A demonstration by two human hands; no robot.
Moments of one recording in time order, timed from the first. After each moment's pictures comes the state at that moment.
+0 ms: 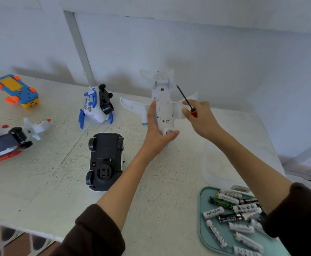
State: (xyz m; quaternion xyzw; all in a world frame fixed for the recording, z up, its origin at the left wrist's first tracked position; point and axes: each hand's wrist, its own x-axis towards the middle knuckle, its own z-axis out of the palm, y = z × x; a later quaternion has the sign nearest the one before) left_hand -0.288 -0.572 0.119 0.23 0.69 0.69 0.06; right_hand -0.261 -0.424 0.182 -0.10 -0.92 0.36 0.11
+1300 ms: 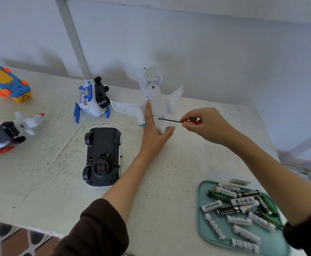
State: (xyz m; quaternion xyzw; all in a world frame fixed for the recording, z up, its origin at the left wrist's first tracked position) left_hand -0.291 -0.567 0.085 0.21 0.73 0.66 -0.03; right_hand -0.223 -0.422 0.197 0.01 -0.96 0.28 0.06
